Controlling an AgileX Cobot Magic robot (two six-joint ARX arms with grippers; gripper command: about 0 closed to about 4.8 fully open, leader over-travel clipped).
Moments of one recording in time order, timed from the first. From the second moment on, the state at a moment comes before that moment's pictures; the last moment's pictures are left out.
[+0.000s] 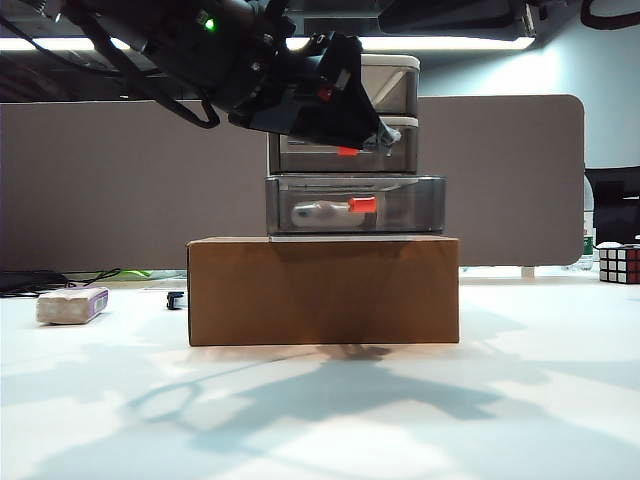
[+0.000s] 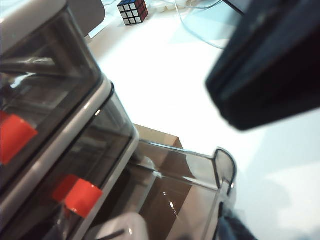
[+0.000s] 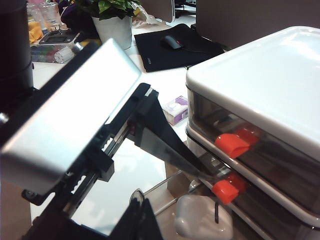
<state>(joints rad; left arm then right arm) -0.80 1.39 0.77 0.31 0.09 0.36 0.47 1.03 0.67 0.15 -0.55 -0.08</state>
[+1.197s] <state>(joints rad) -0.78 1.35 0.77 0.04 0.18 0.28 0.47 1.03 0.67 0.14 -0.52 -0.11</state>
